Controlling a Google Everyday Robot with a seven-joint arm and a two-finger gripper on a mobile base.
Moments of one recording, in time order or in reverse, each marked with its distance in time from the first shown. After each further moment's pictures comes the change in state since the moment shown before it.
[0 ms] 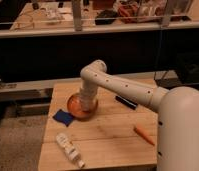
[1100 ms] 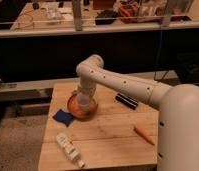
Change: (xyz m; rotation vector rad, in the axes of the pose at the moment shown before) arm -0.003 -0.004 -0.034 -0.061 0.057 -0.048
